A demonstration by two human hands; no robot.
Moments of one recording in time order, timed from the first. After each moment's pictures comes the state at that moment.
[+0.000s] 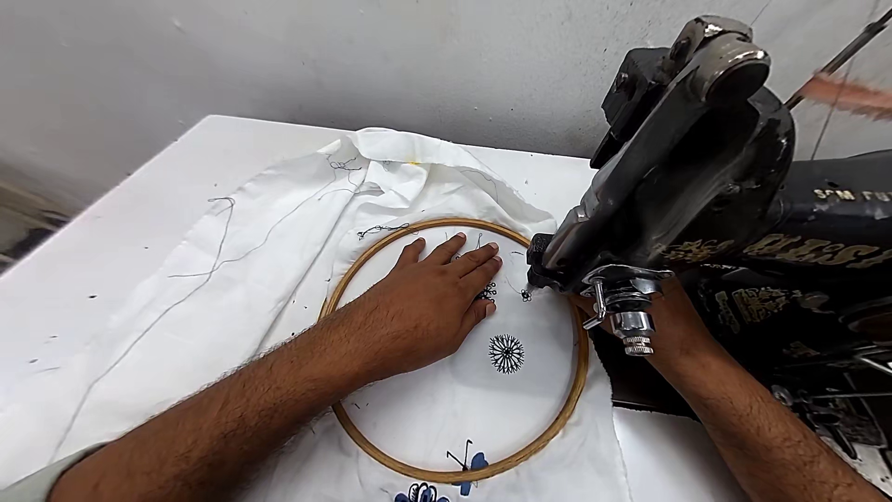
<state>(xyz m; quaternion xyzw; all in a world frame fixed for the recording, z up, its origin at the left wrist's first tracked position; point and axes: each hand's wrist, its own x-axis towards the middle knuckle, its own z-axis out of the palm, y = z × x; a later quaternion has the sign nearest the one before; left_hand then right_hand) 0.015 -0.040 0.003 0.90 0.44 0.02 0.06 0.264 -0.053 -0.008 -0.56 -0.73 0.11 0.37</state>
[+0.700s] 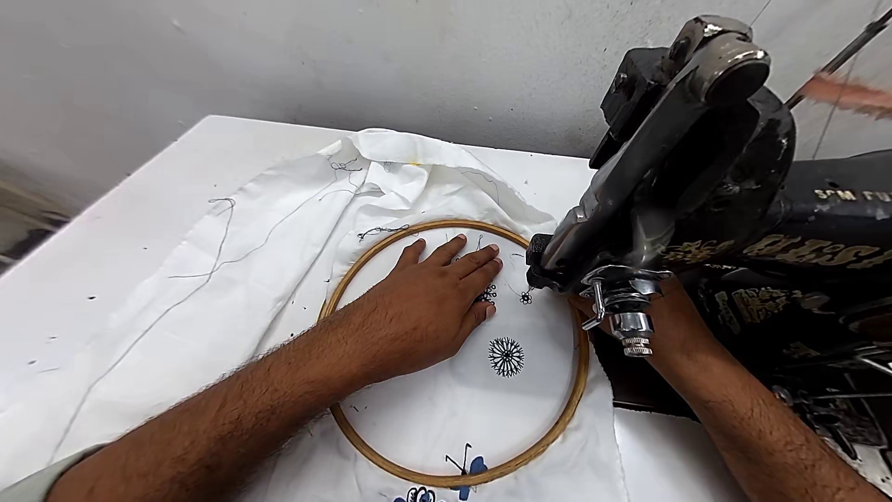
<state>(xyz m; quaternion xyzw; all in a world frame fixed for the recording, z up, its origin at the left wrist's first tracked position) 0.015 -0.041 0.004 0.90 0.43 0.01 0.06 0.261 -0.058 0.000 -0.60 -0.71 0.12 0.34</state>
